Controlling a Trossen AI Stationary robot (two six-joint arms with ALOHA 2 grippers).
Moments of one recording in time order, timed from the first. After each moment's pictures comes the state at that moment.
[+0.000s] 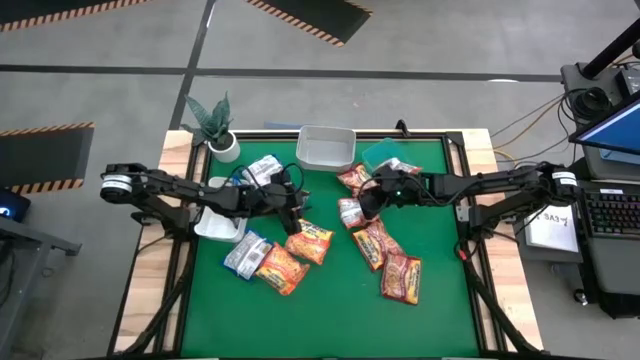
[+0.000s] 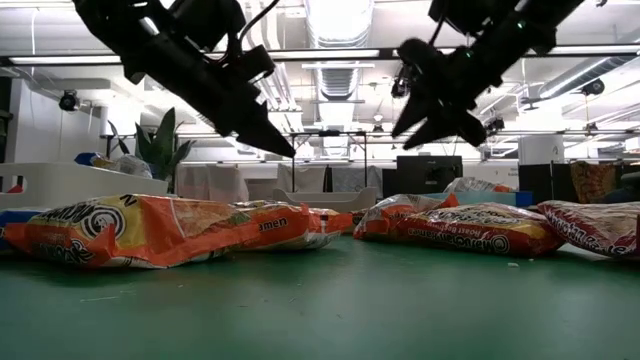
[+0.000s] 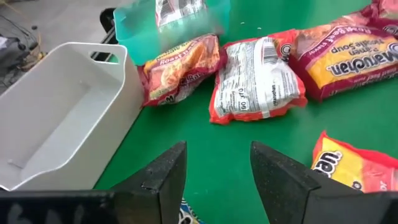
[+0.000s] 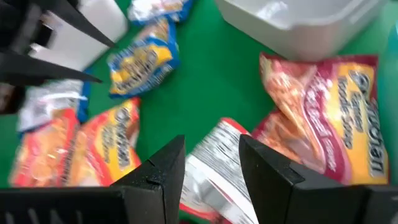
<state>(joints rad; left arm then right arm) 0.04 1.45 0.70 0.20 -0.30 0.06 -0.12 1.28 0.75 -0.14 0.18 0.70</state>
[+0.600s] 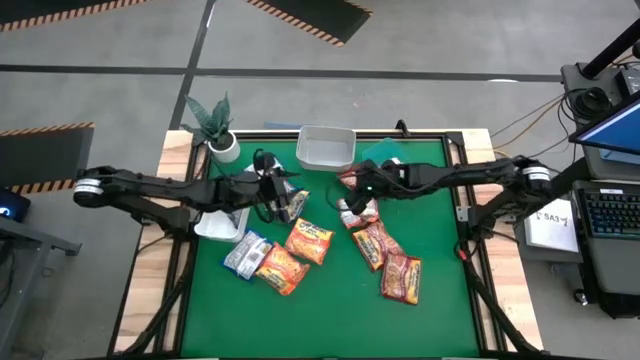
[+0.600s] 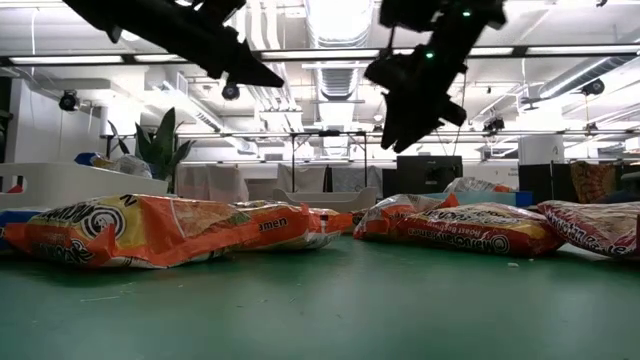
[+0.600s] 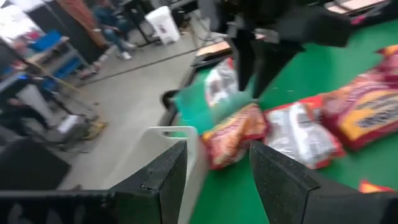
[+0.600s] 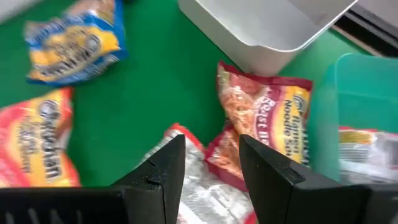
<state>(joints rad) 0.04 1.19 0.70 0.20 -0.40 0.34 -0.12 1.52 1.11 -0.57 0.33 0.58</state>
